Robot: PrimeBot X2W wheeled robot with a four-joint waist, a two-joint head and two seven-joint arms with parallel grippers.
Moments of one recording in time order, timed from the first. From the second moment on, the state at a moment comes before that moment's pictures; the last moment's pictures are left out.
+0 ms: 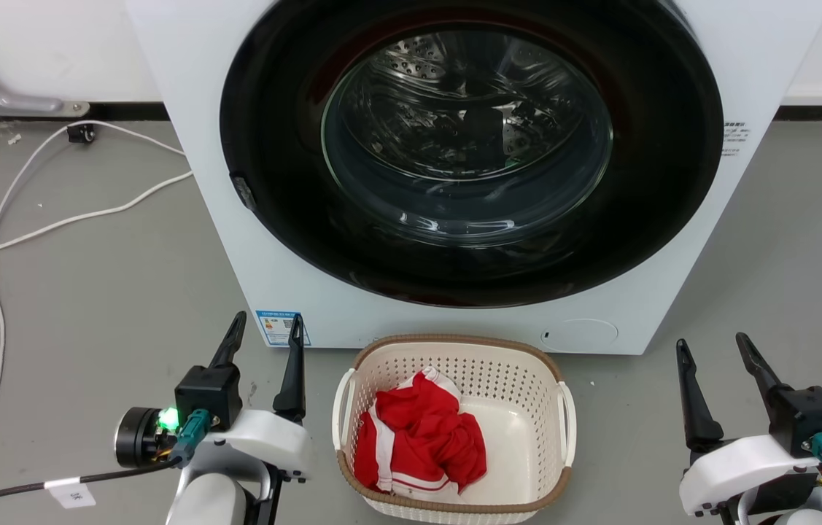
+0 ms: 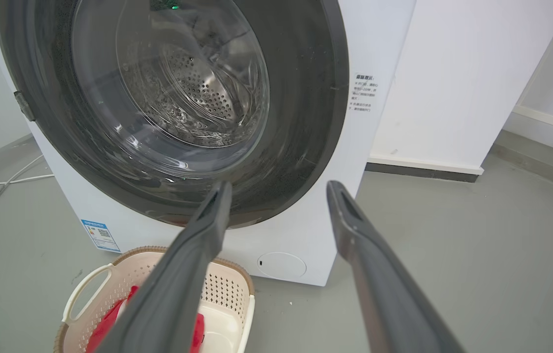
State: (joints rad) left arm -0.19 0.05 -0.10 0.34 -0.09 -0.03 -0.26; right arm -0.02 -0.05 -0.07 0.12 -0.03 0.13 -0.14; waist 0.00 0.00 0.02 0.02
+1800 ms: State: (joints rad) left arm -1.05 0.23 -0.36 1.11 -0.48 -0.13 0.25; right arm -0.93 -0.05 0.18 1.05 0.21 0.13 0.23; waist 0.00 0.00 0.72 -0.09
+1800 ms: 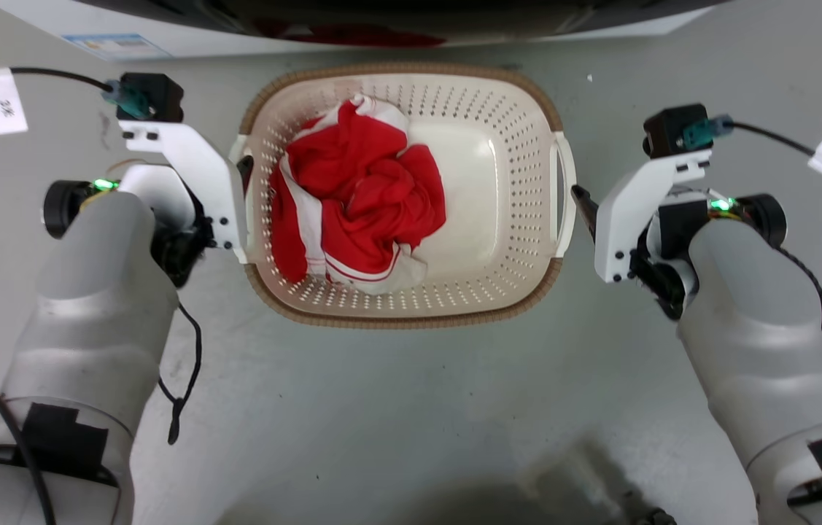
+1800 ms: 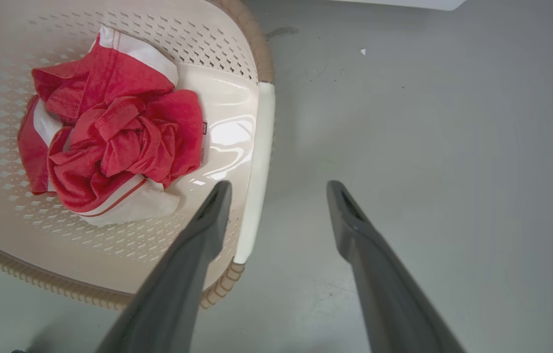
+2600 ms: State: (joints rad) left arm -1.15 0.27 -0.51 1.15 -0.63 -0.13 0.33; right arm -1.11 -0.05 0.42 1.17 0.46 0.13 0.25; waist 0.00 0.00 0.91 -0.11
